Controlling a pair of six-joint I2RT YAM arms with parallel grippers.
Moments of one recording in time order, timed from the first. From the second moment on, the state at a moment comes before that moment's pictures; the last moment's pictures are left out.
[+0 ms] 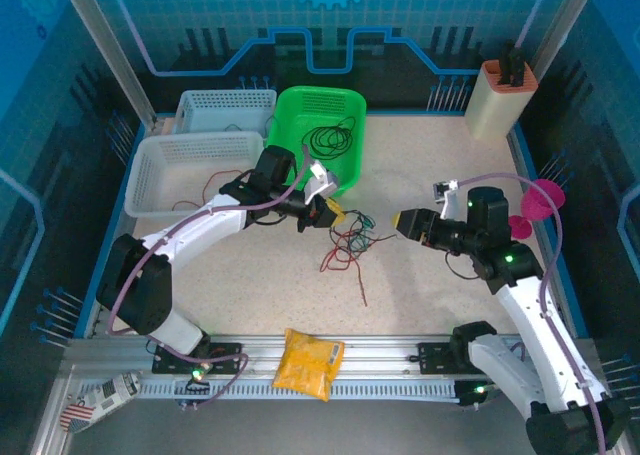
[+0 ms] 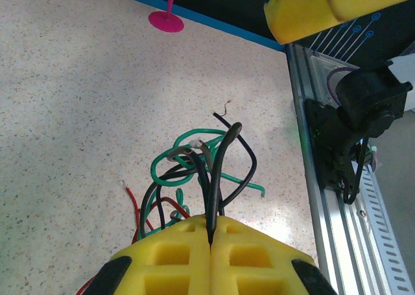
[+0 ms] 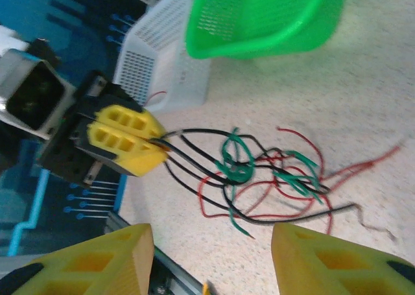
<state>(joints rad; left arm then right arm) -0.51 1.56 1.14 -0.29 0.90 0.28 0.19 0.79 0.81 -0.63 -0.61 0.64</state>
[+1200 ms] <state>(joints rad) -0.51 1.56 1.14 -0.32 0.88 0.28 0.42 0.92 0.69 -0.46 -0.57 0.34</state>
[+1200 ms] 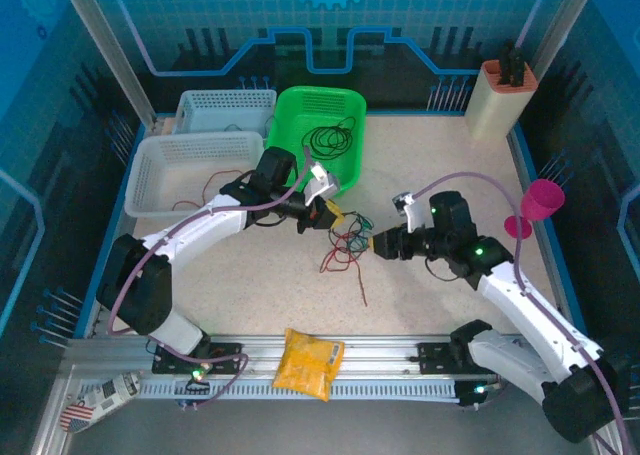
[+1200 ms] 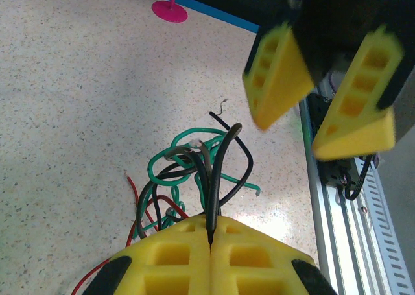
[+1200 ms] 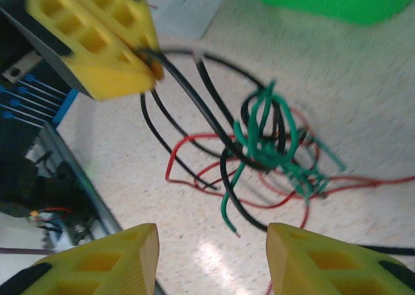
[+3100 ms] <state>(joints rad) -0.49 1.52 1.07 -0.17 0.86 0.18 0.48 0.97 0.71 -0.48 -0.56 0.28</state>
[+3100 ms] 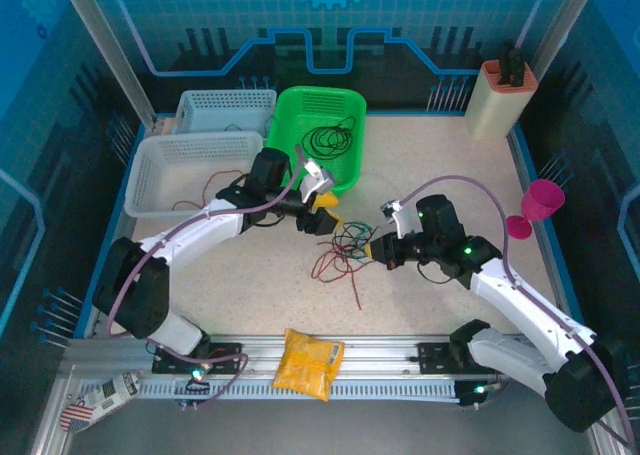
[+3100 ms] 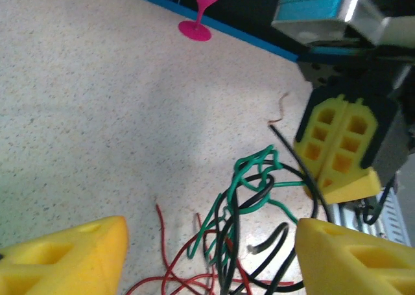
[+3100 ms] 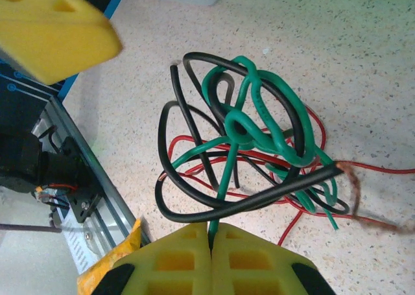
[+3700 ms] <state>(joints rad) -0.53 1.55 1.06 -0.21 1.04 0.20 0.48 0.97 0.78 -0.53 -0.63 0.08</state>
